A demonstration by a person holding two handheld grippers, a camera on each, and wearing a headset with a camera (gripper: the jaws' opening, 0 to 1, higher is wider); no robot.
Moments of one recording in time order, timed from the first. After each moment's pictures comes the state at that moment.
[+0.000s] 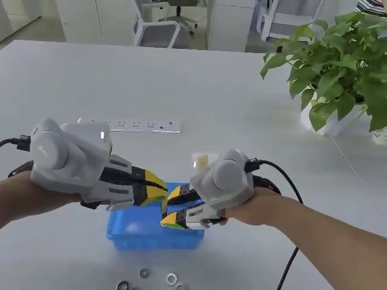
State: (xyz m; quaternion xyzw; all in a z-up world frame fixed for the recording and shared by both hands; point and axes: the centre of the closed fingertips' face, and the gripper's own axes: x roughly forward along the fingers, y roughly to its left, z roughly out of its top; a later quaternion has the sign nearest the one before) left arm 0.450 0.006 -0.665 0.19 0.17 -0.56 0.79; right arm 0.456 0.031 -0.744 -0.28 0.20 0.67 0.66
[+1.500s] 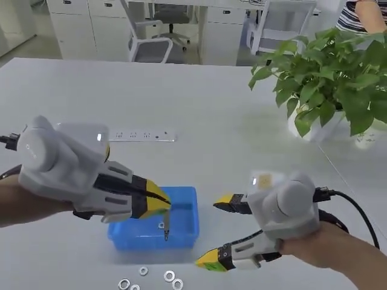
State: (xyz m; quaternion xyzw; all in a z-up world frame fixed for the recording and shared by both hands) left arm 0.395 -0.013 -0.630 0.20 0.17 -0.59 0.76; right arm 0.408 -0.051 -0.715 -0.22 0.25 0.59 0.73
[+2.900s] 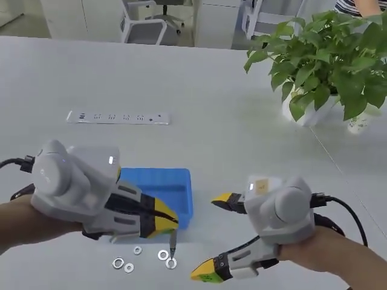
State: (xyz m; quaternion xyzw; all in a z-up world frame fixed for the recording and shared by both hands) left arm 0.357 -0.041 -0.671 0.17 0.18 -0.62 0.74; right arm 0.380 -0.056 -0.737 -0.21 0.26 0.60 0.73
